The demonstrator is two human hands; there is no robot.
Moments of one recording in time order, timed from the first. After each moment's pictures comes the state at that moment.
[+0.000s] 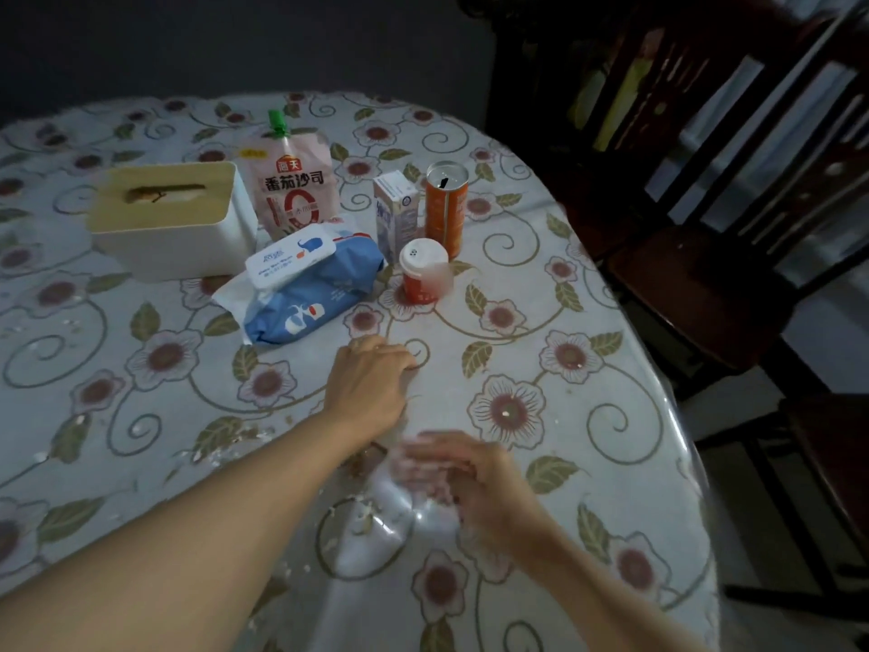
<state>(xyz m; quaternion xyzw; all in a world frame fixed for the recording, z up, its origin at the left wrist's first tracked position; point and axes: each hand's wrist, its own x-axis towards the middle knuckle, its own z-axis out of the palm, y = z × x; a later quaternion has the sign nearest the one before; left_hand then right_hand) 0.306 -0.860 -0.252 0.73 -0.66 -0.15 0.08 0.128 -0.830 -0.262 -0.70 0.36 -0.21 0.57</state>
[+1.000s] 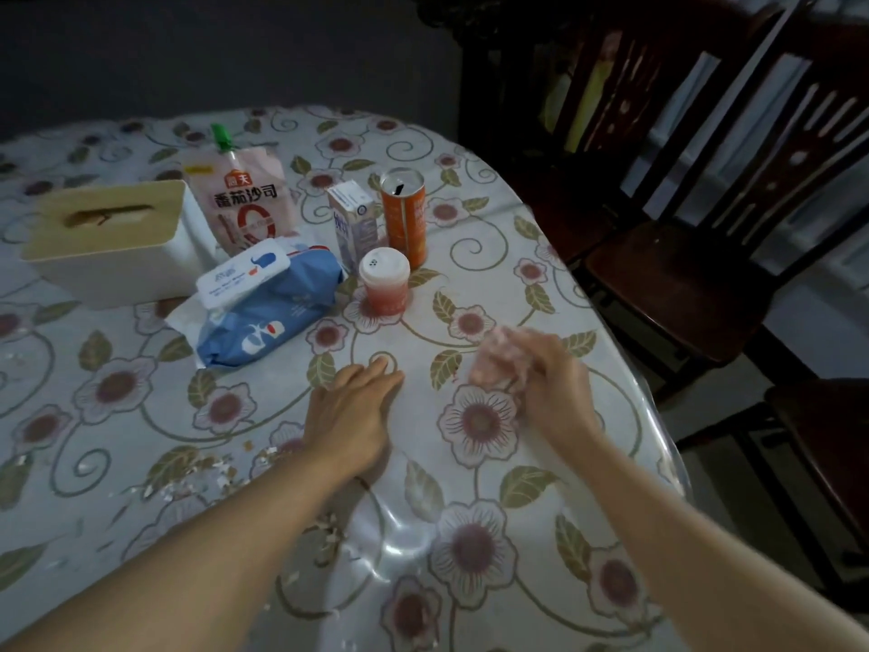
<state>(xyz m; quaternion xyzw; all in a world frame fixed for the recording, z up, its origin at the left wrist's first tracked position) 0.287 -0.860 -0.274 0.76 -0.63 -0.19 0.05 0.077 -0.932 -0.255 -0.60 0.51 -0.37 0.50</state>
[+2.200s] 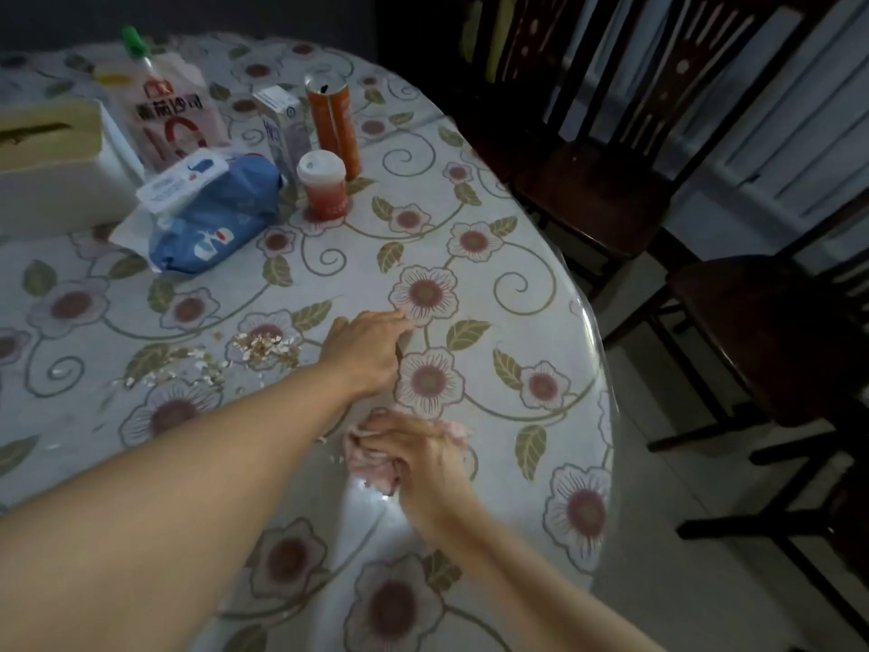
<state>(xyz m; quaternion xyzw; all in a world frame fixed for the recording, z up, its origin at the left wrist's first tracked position) 0.224 -0.800 -0.260 0.64 -0.73 -0.22 0.01 0.101 -0.699 -0.276 -0.76 0.46 -0.28 0.38</state>
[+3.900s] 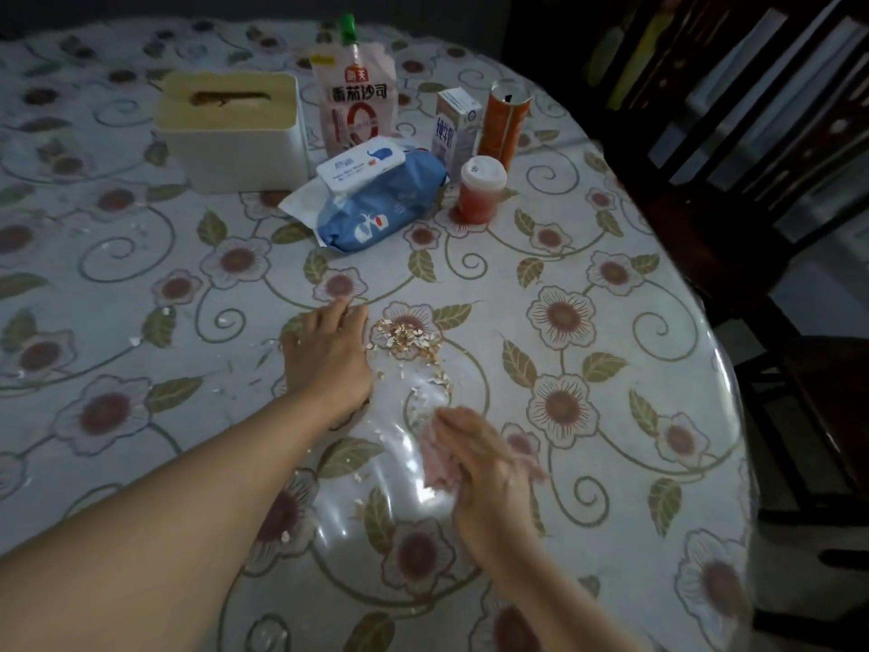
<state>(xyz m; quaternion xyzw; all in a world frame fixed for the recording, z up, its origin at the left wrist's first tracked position) 0.376 -0.739 -0.287 0.83 -0.55 -0.11 0.04 0.174 -0.683 -0.291 -0.79 0.49 -0.25 0.26</state>
